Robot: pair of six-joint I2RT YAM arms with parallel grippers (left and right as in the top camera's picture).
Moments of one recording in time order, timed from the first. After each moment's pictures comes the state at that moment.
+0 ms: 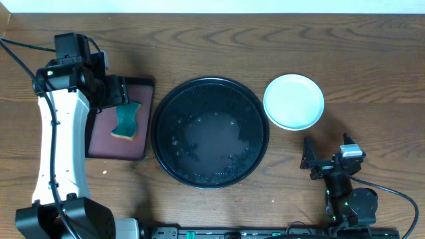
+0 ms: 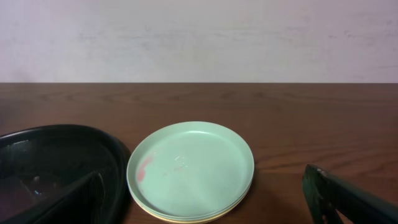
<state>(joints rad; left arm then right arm) 0.18 1.56 1.48 -1.14 0.05 -0.04 0.08 0.01 0.01 -0.07 -0.04 0.04</state>
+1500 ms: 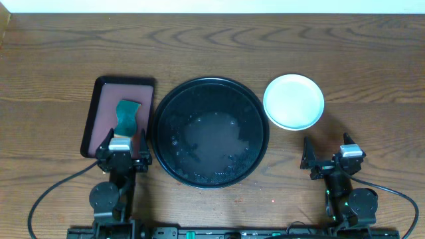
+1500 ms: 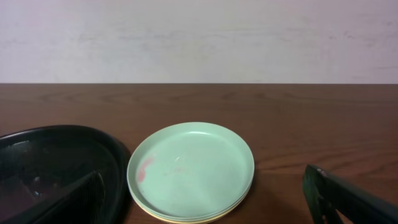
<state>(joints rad) 0.06 0.15 0.09 -0.01 0.06 0.06 0.08 0.01 0.01 -0.07 -0.04 0.04</state>
